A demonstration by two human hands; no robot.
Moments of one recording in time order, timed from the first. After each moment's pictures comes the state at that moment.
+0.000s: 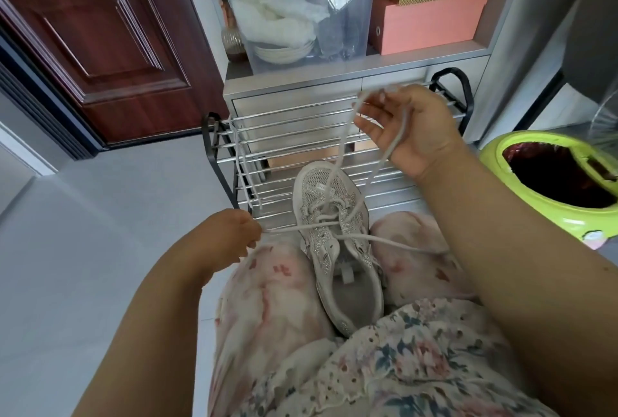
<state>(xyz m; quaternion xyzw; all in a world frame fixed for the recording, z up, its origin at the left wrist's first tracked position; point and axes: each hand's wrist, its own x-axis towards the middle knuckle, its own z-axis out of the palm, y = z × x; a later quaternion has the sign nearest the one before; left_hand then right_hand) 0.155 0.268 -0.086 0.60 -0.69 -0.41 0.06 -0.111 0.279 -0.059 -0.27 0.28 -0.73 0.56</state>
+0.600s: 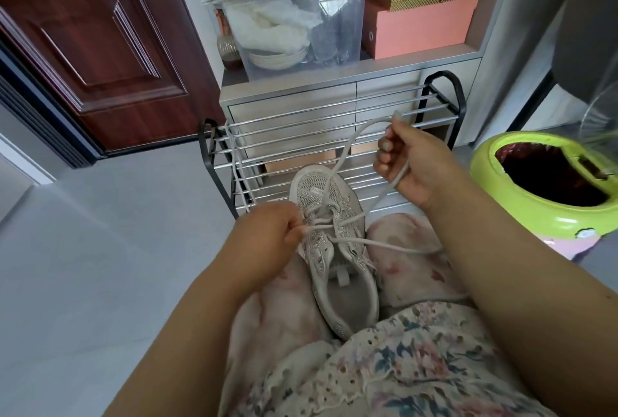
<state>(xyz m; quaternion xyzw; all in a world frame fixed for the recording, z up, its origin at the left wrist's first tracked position) 0.117 0.288 -0.096 0.42 -0.89 -0.16 0.12 -0.120 0.301 -0.086 -0.20 0.41 -0.71 0.54</state>
